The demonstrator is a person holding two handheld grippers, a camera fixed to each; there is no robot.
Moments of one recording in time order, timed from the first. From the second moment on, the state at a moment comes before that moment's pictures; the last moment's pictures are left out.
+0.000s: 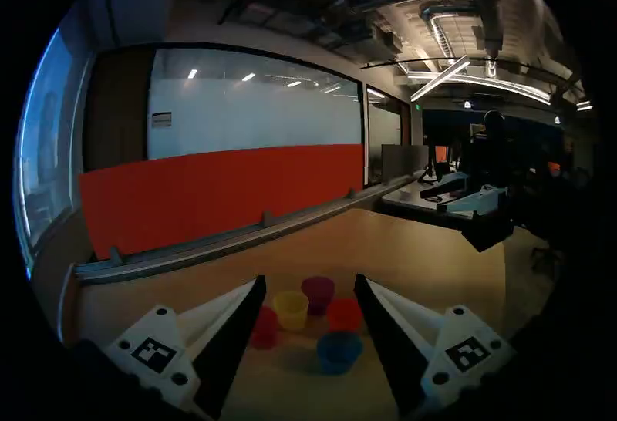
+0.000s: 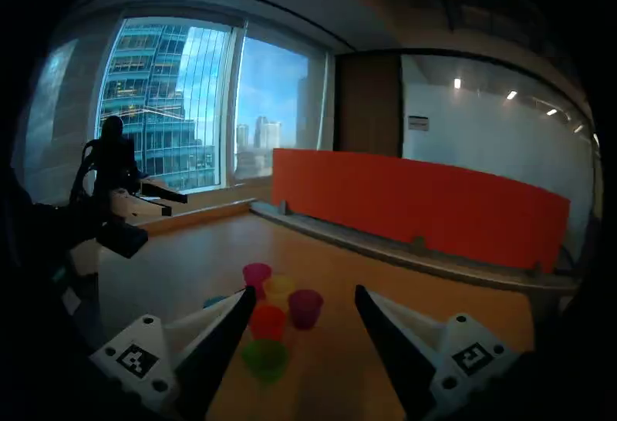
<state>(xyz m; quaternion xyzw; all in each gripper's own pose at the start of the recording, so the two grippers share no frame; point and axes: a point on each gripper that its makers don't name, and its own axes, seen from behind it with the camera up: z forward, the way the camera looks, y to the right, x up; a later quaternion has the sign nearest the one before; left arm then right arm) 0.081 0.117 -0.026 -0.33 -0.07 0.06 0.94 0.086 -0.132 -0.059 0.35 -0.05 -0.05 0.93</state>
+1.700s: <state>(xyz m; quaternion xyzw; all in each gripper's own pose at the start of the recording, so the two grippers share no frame) -0.086 0.142 -0.045 -0.39 -0.22 0.12 0.89 -0.049 -0.160 -0.067 0.40 -0.17 -0.12 0.89</state>
